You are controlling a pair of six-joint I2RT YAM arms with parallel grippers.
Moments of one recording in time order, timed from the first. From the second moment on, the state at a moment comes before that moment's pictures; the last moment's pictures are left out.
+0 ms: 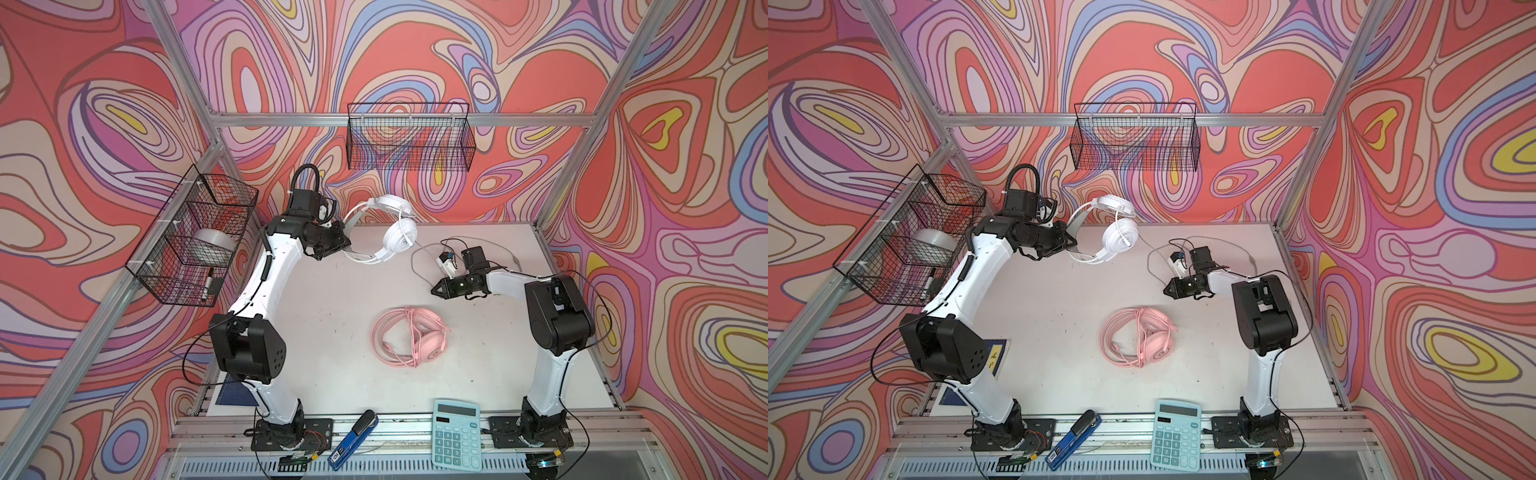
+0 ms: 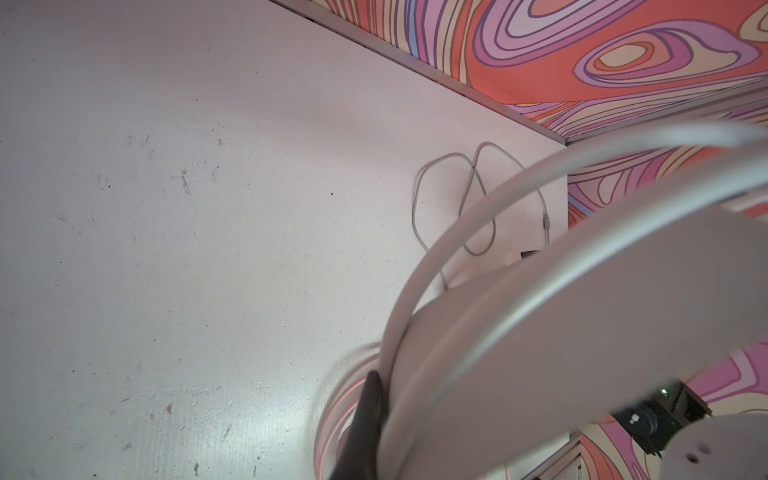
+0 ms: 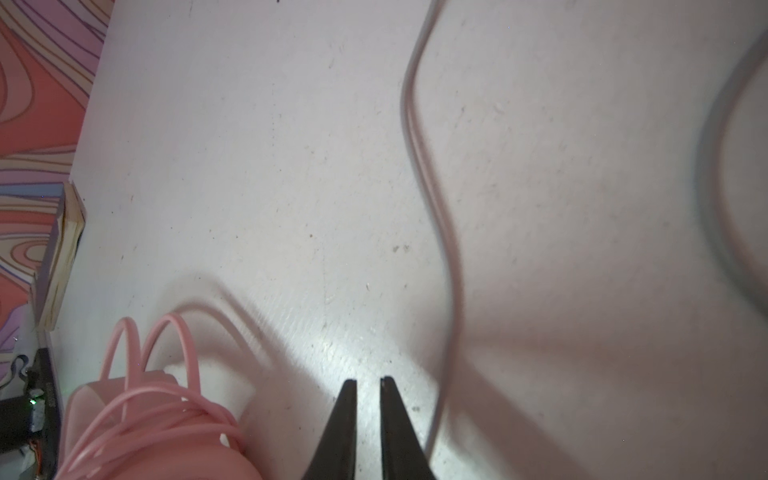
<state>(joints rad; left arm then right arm) -0.13 1.74 1.78 -0.93 0.41 -0.50 0.22 1.97 1.18 -0.24 -0.63 0.03</state>
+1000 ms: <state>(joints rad) -0.15 1.78 1.74 -0.84 0.13 -0.87 0.54 1.58 1.28 -0.70 -0.20 -0.44</state>
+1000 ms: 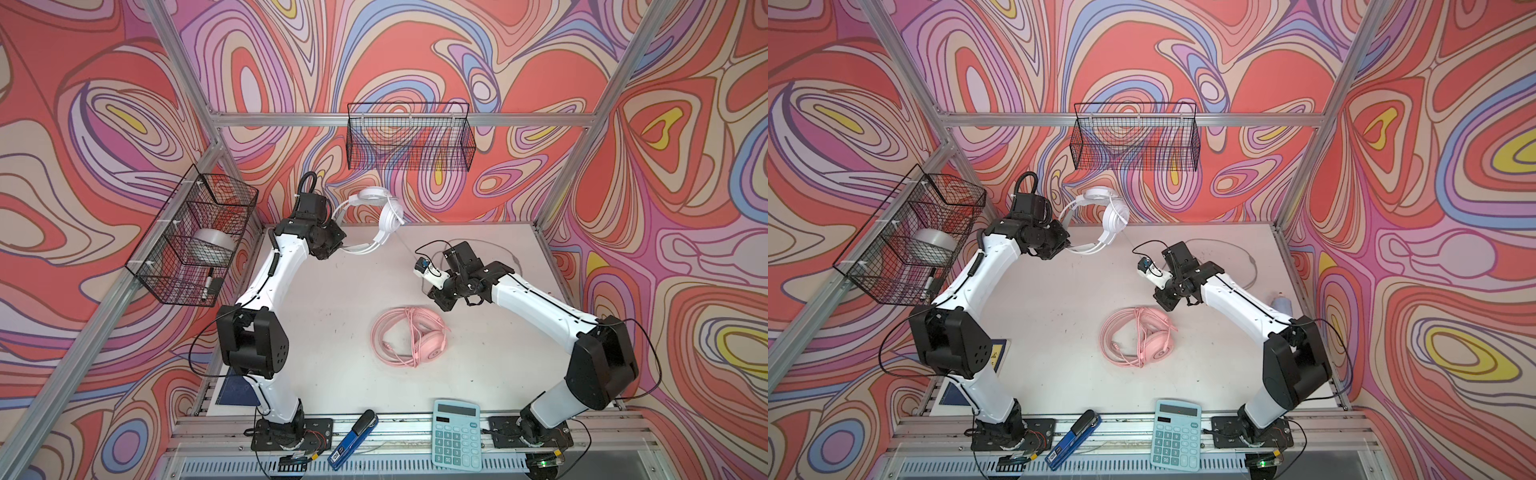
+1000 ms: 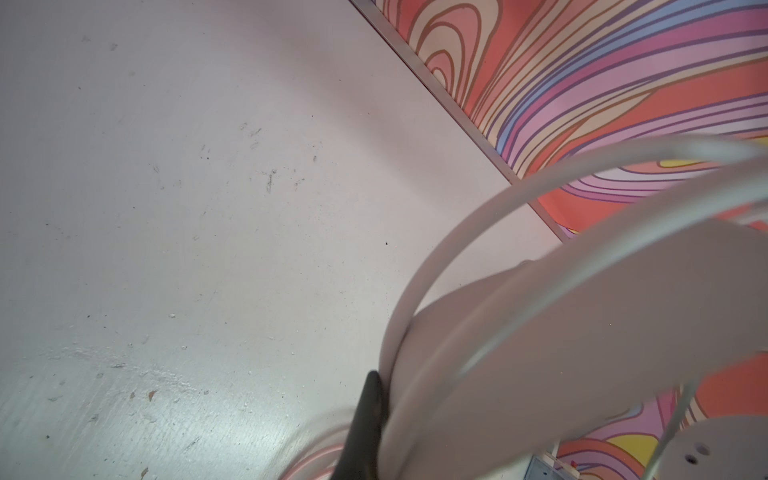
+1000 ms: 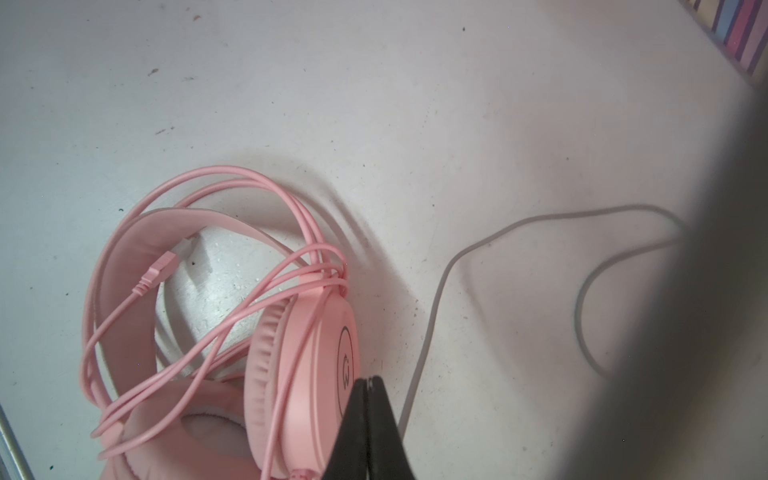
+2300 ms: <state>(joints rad) -0.29 2.12 2.21 -1.31 -0.25 -0.47 0.71 1.89 2.09 -1.13 -0.03 -1.07</state>
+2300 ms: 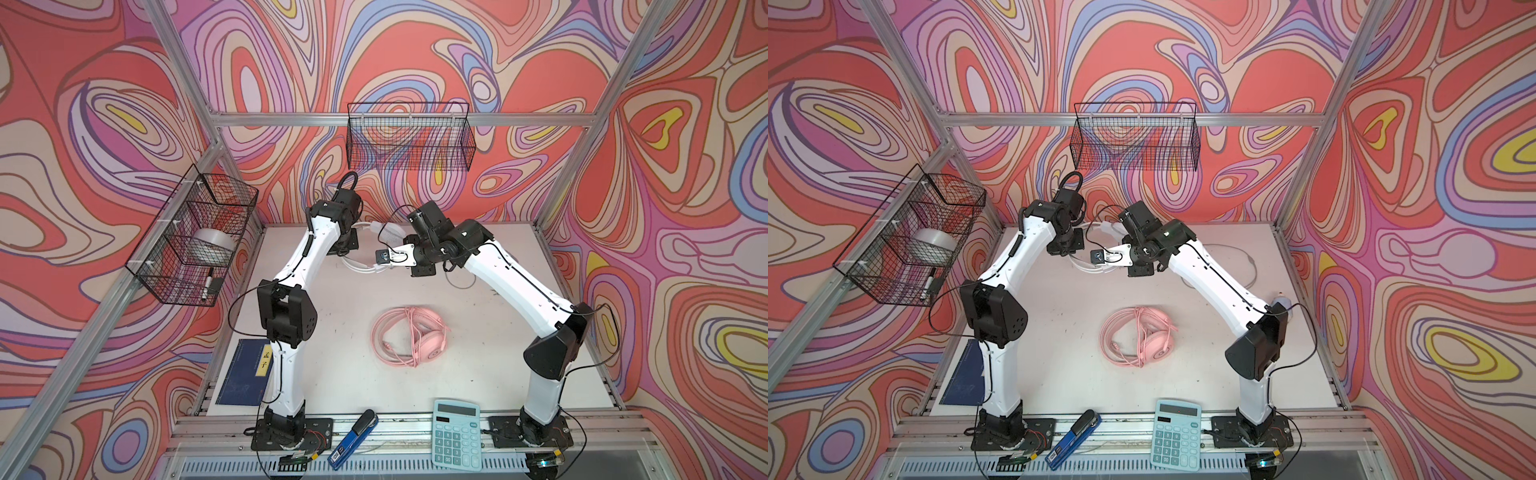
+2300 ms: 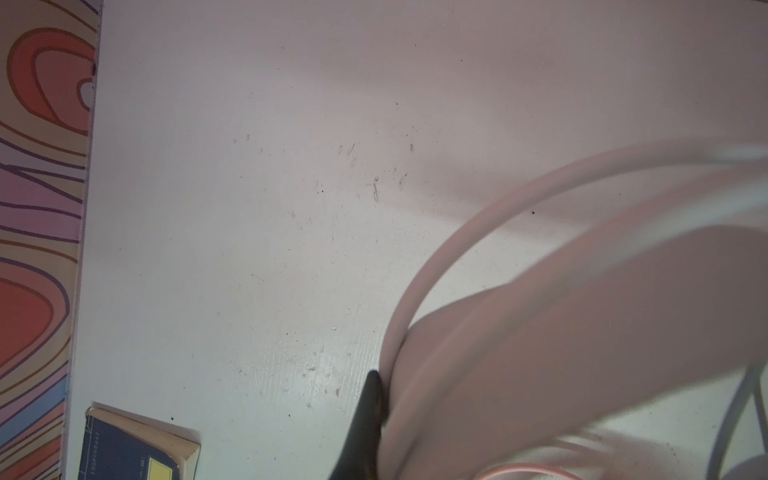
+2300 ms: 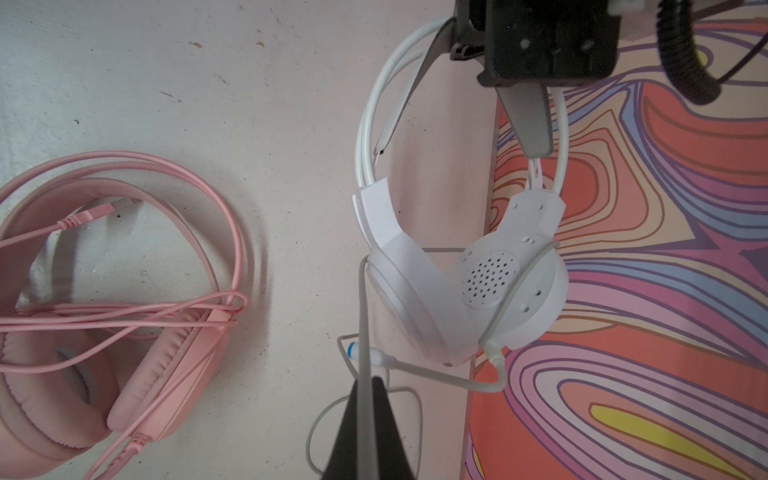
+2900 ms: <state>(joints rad) -0.29 2.18 2.27 -1.36 -0.25 -0.45 0.75 1.89 2.07 -1.15 -0.10 -1.10</state>
